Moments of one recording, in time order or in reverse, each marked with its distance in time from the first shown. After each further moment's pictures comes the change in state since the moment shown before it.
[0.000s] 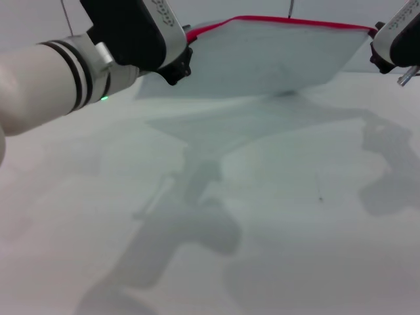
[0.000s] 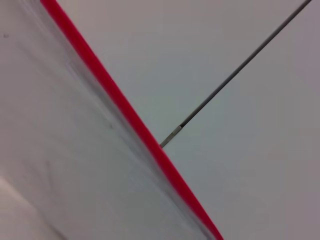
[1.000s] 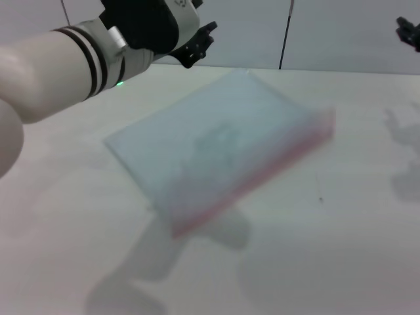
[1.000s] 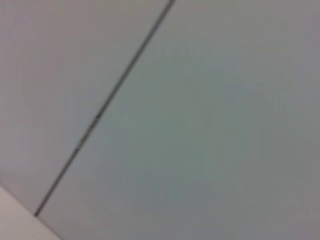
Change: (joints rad) left arm -0.048 -0.009 0.001 -0.045 -0.007 -0.073 -0.024; right arm -0.006 0.004 0.120 -0.021 -0.060 -0.010 0.151
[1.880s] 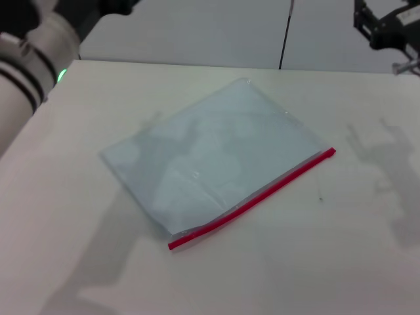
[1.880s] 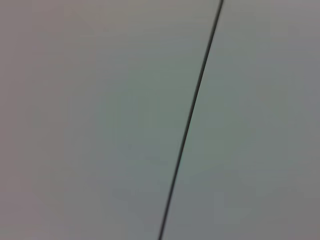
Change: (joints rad) left arm 0.164 0.000 0.006 -0.204 -0.242 -0.686 -0.227; right arm -0.223 -0.001 -0.314 -0.025 0.205 0.563 0.220
